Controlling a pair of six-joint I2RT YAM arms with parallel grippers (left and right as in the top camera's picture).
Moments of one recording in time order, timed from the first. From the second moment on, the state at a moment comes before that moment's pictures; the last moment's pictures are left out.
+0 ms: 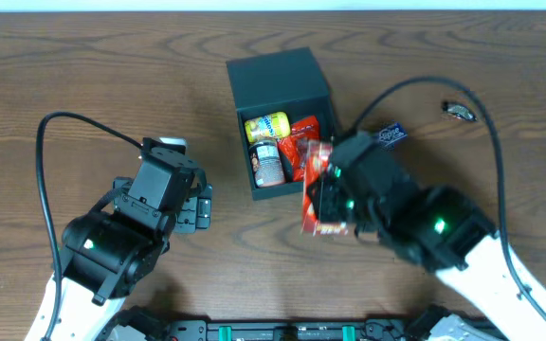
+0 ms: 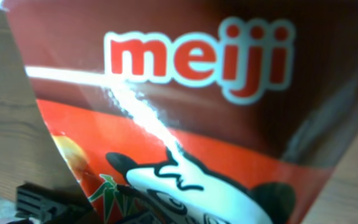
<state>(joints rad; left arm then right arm) -0.51 1.00 1.14 -1.18 -0.29 -0.33 0.70 1.22 1.29 -1.06 -0.01 0.73</state>
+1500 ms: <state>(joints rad) -0.51 1.05 1.14 -1.18 -0.26 -0.33 0.44 1.85 1.44 -0.85 -0.01 0.31</state>
